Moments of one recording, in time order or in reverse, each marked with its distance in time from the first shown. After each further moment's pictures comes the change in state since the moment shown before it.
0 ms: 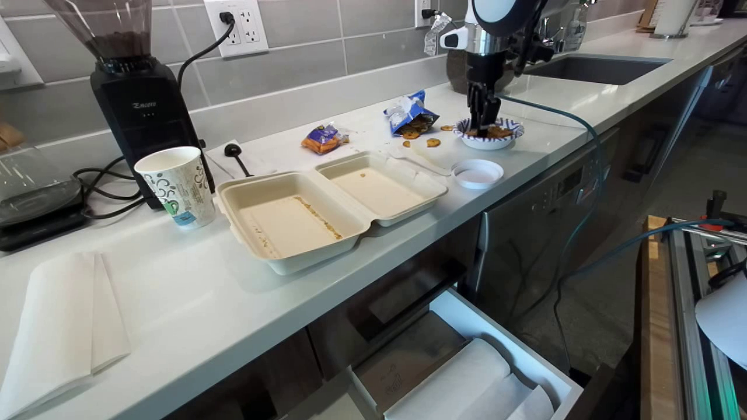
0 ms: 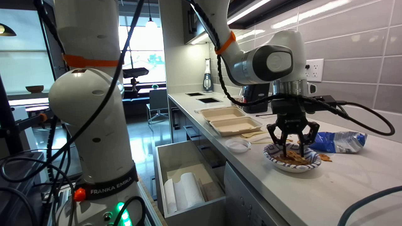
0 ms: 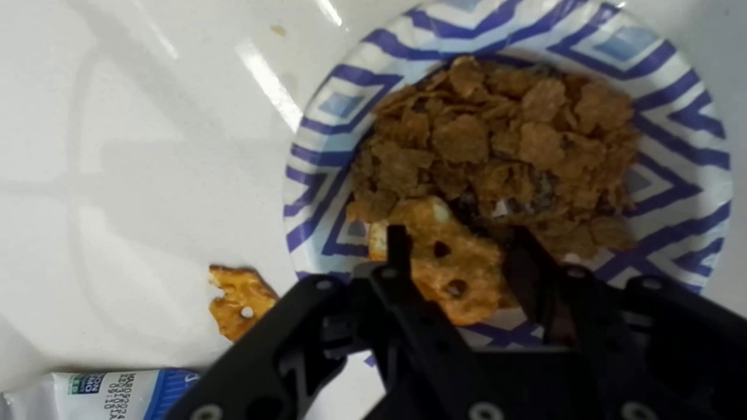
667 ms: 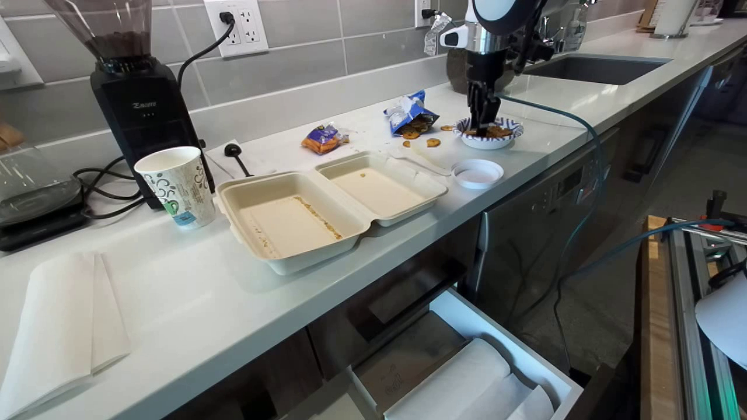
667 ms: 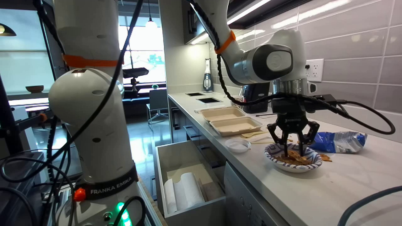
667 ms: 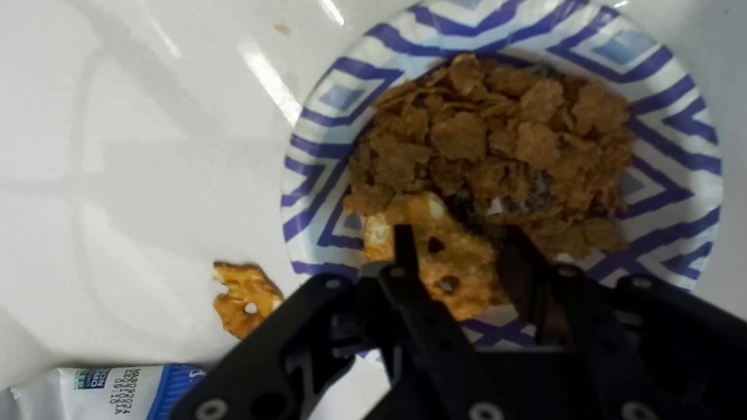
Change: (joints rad) arm 0.000 -0.005 0.000 0.000 0.000 0.000 0.000
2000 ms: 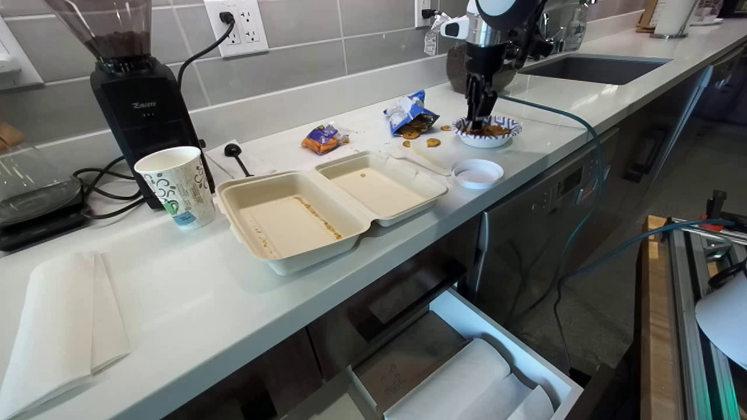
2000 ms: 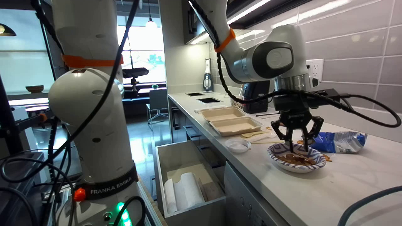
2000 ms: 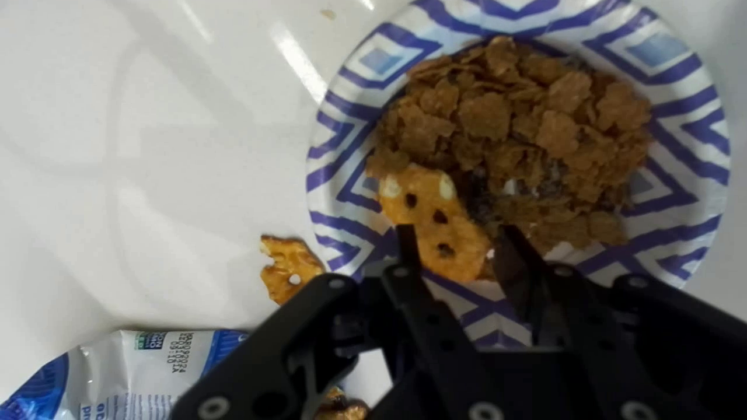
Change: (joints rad) arm -0.002 -0.016 -0.006 -0.004 -0.003 0.060 0.003
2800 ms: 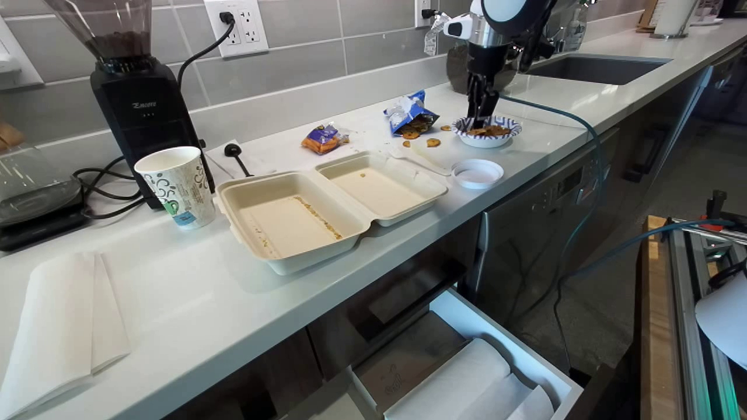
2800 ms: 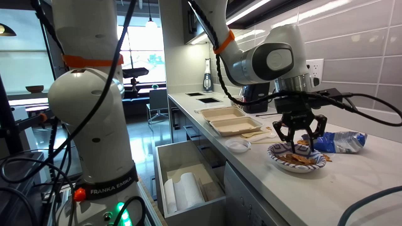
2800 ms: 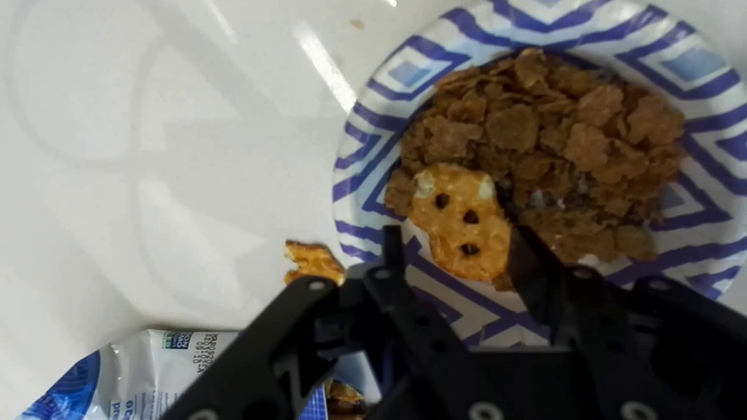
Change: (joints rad) arm -0.008 0.000 -0.009 -0.018 -0.042 0.056 0.021
